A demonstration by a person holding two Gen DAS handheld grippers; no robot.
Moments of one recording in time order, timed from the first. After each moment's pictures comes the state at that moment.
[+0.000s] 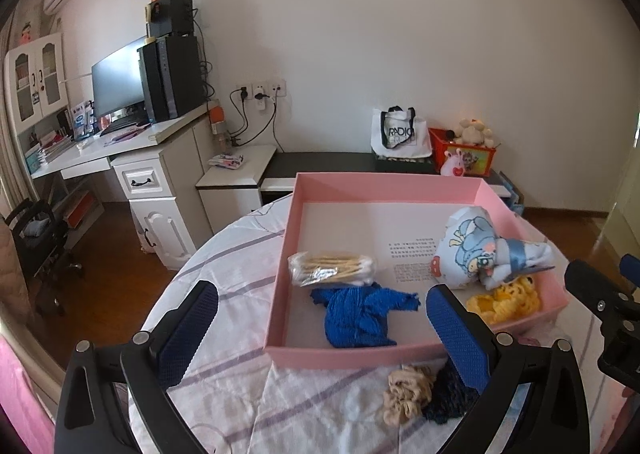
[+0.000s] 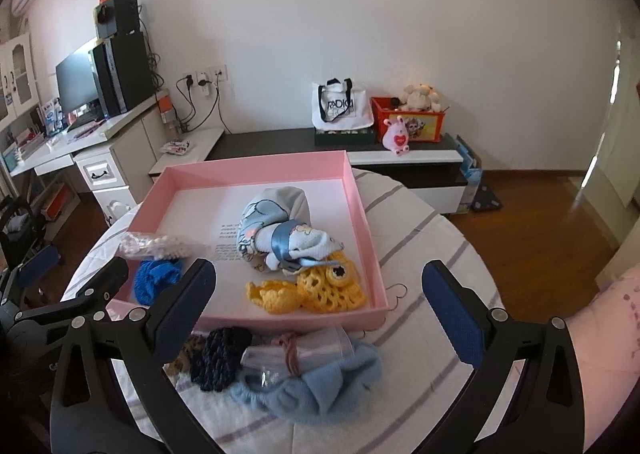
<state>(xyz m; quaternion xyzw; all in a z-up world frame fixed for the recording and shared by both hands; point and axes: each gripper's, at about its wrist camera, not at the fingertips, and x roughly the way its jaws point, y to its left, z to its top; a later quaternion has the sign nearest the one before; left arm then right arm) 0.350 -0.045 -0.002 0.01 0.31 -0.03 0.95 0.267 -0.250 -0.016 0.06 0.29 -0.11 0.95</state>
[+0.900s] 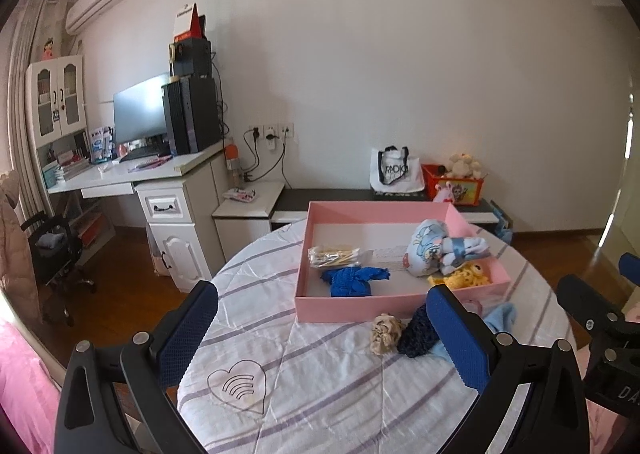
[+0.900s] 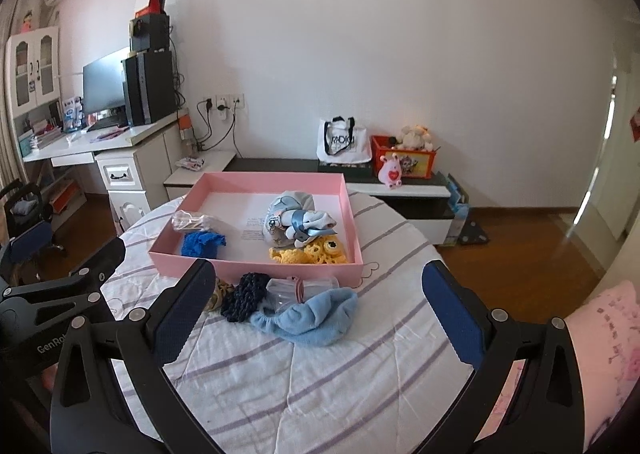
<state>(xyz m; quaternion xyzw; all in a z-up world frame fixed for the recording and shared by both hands) 0.189 -0.035 0.044 0.00 0.25 -0.02 0.97 0.147 -0.213 0.019 0.01 0.23 -0.11 0.97</state>
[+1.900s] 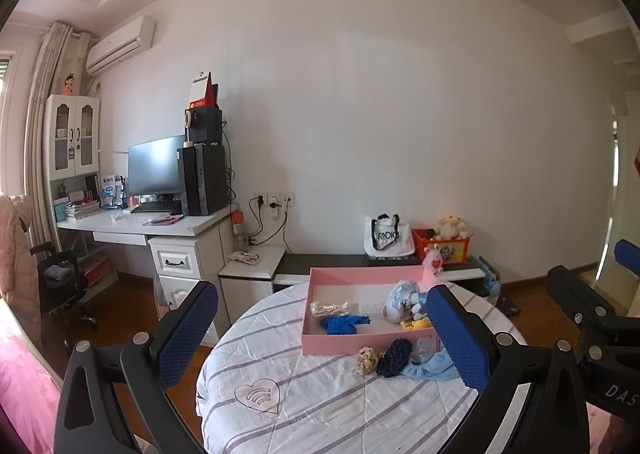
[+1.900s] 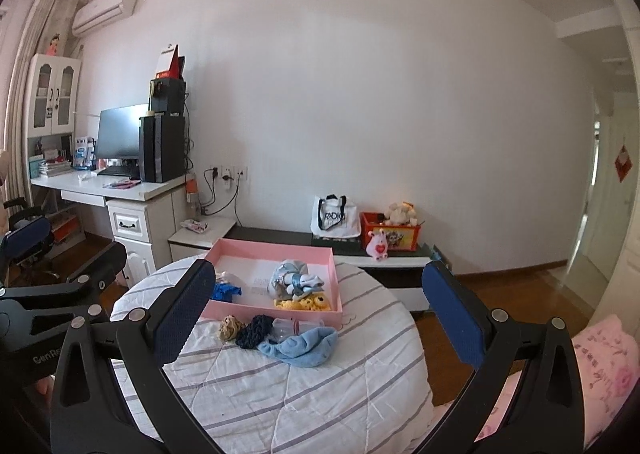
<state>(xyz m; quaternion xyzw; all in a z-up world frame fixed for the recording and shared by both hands) 0.047 -0.034 0.080 0.00 0.12 -0.02 0.99 0.039 -0.183 0.070 -0.03 0.09 -0.12 0.99</state>
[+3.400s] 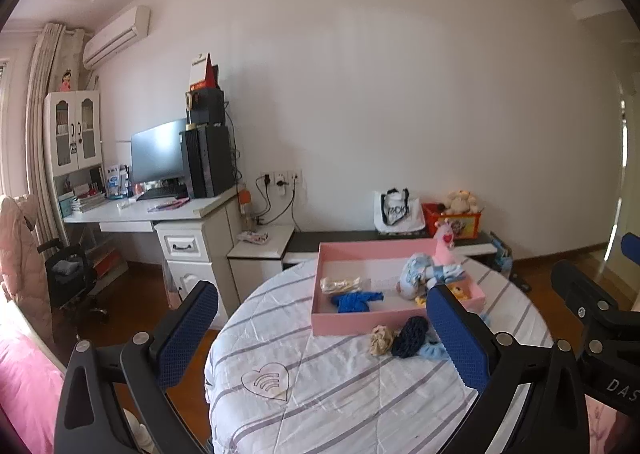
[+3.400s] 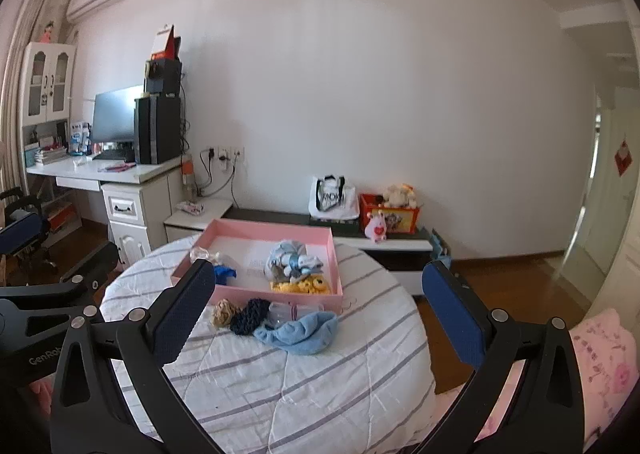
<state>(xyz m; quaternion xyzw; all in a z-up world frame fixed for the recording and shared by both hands) 0.061 -0.038 0.068 0.01 0.15 -0.01 0.99 0.066 -0.192 0.051 -0.03 0.14 -0.12 0.98</state>
